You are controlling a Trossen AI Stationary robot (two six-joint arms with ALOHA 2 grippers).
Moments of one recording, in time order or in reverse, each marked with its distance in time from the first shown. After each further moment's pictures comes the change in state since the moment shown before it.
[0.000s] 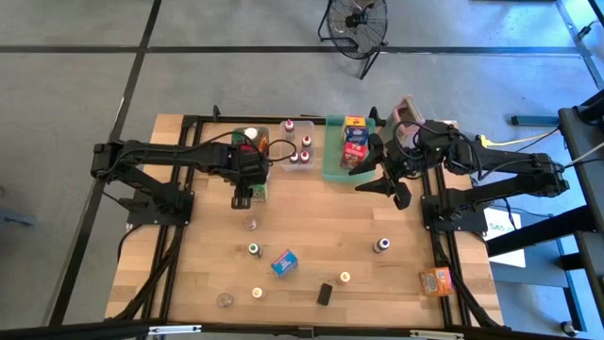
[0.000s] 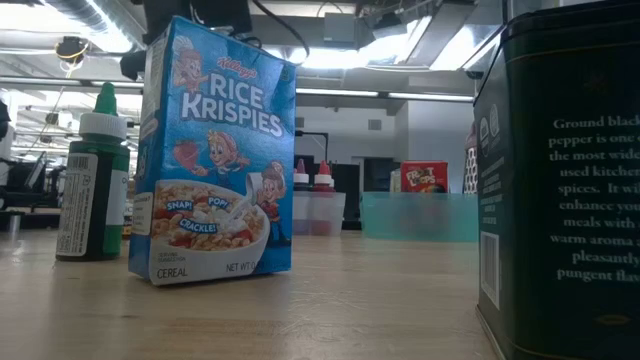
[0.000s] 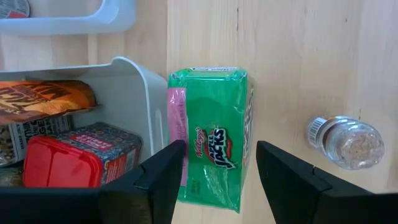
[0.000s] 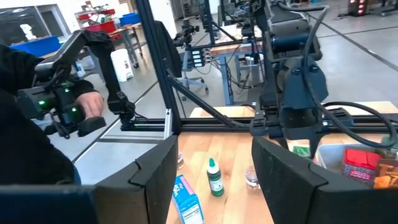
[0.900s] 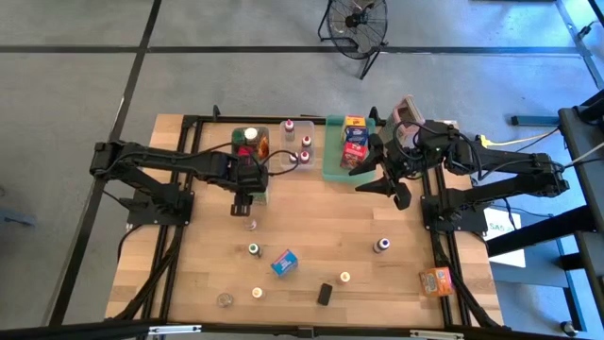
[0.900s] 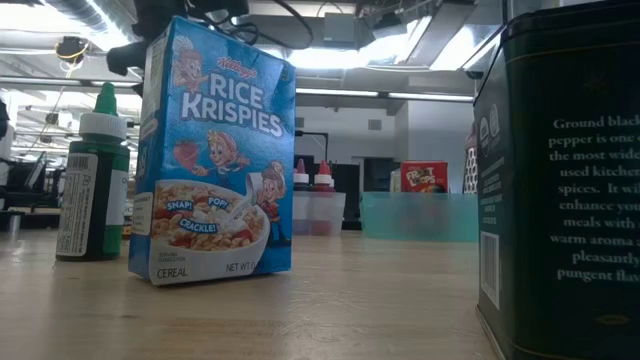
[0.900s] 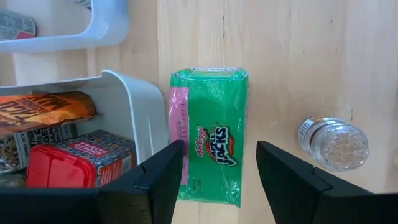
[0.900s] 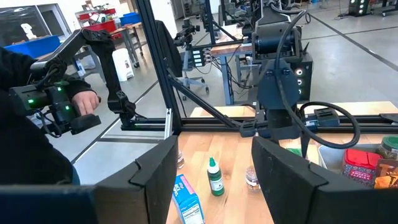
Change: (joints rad) left arm -0.110 -0.009 -0.003 0.007 -0.084 -0.051; right arm 0.000 0.000 0.000 -0.002 -0.003 -0.003
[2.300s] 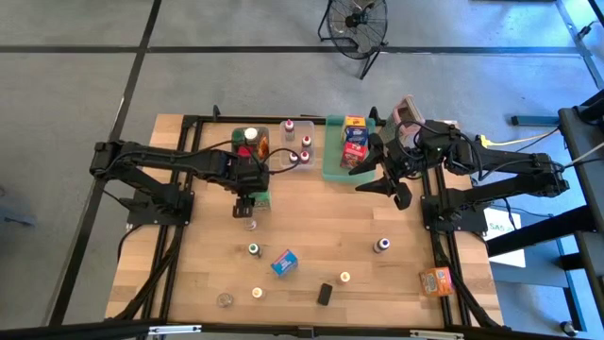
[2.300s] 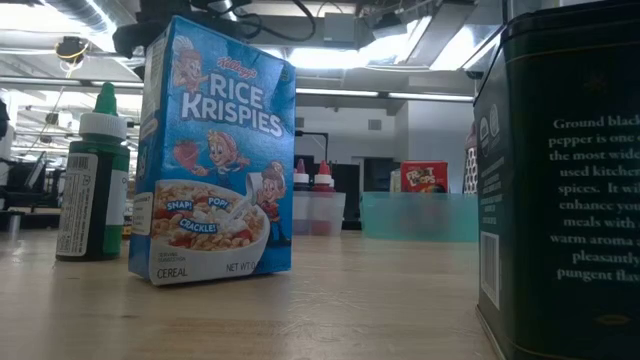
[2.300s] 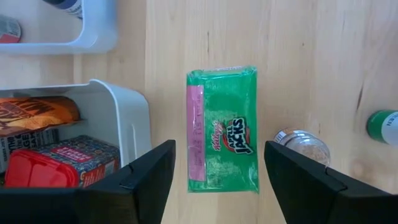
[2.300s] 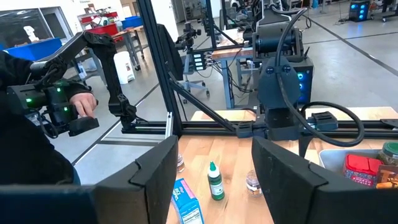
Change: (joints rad) left arm 0.001 0.000 0.044 -0.013 0.058 -0.052; right arm 0.002 0.000 0.000 0.018 -0.001 -0.001
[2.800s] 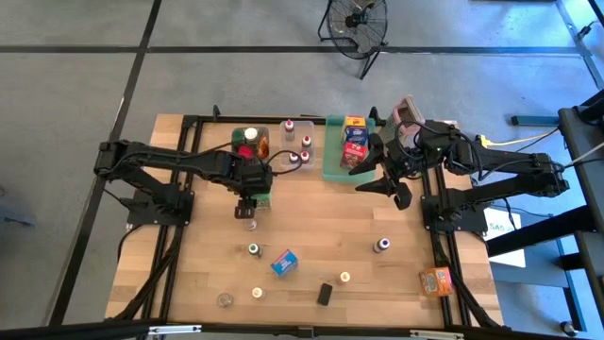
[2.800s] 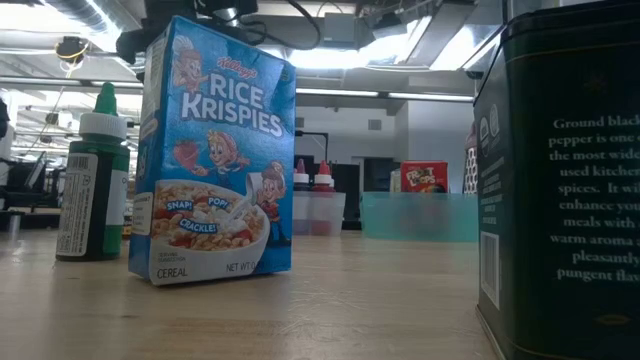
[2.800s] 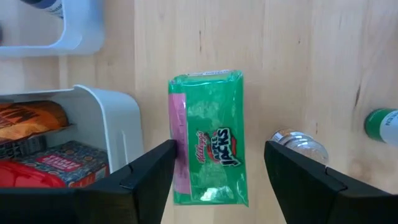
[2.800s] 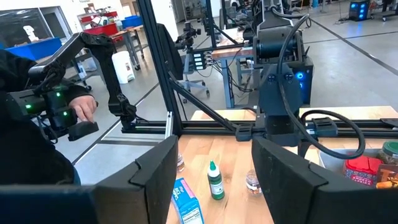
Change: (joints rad) left arm 0.001 0.042 0.002 0.015 0.035 0.016; right arm 0.000 0.000 0.000 -0.003 0.000 0.000
